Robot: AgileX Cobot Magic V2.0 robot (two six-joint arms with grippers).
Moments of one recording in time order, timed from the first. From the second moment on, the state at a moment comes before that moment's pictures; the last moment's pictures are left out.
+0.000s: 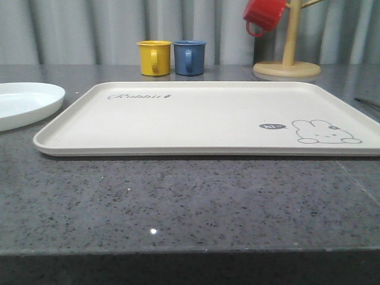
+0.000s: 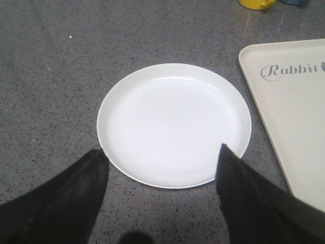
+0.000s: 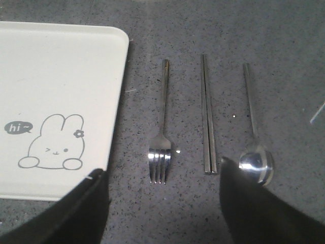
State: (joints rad) left arm -0.05 0.79 -0.73 -0.05 0.57 0.08; right arm 0.00 0.63 -0.64 -0.03 0.61 0.05
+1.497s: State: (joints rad) left arm 0.30 1.57 -1.06 -0.58 0.68 0.52; right arm 0.00 0.63 -0.64 -0.03 0.61 0.05
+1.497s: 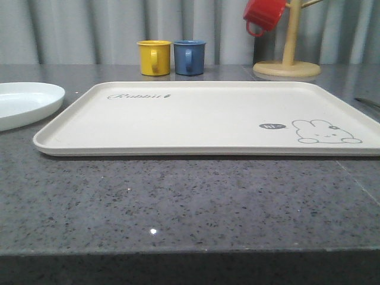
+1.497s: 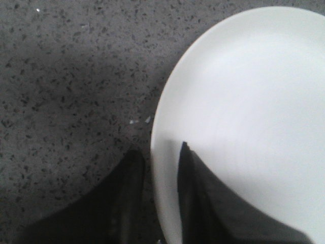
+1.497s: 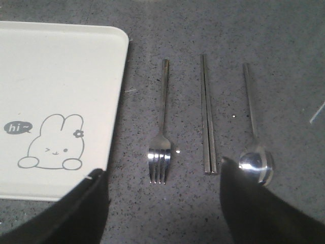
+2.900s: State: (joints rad) left arm -0.22 1.62 -1.17 -0.67 0.61 0.53; right arm 0.00 0.63 -0.64 -0.03 0.61 0.05
